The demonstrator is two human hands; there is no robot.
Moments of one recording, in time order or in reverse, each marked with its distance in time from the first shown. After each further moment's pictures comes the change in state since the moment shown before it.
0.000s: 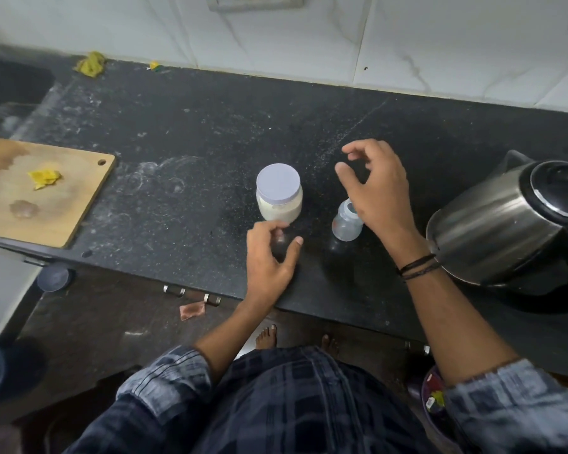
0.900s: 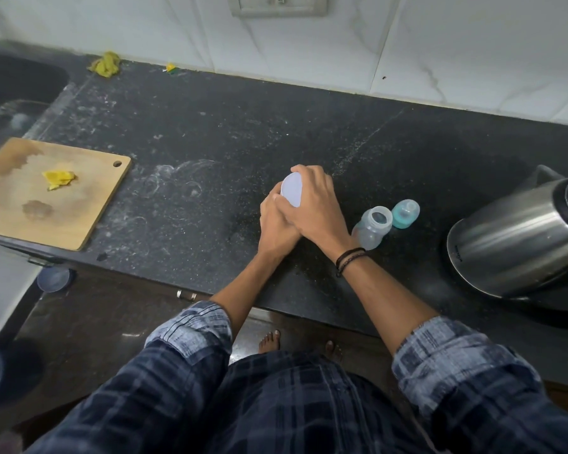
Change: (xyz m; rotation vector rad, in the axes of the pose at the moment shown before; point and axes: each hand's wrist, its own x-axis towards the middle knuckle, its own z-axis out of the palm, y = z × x) left_hand 0.089 -0.015 0.000 -0.024 -0.122 -0.226; right_hand 0.002 -0.029 0.130 -0.139 -0.232 0.025
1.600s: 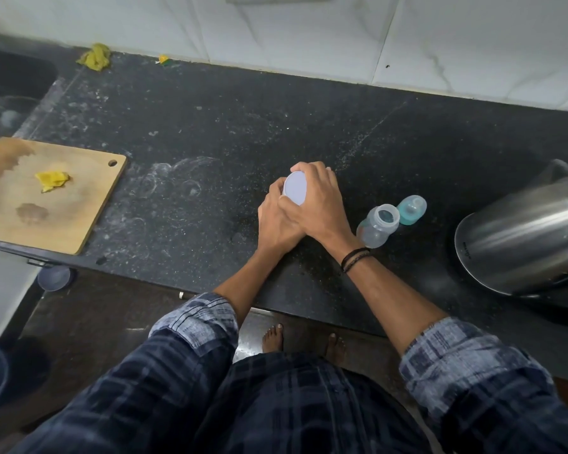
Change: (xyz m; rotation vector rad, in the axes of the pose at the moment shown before) left_hand 0.010 -0.006 -0.001 0.160 -0.067 -0.055; right_hand 0.004 -0.003 -0.001 0.033 0.045 -0.010
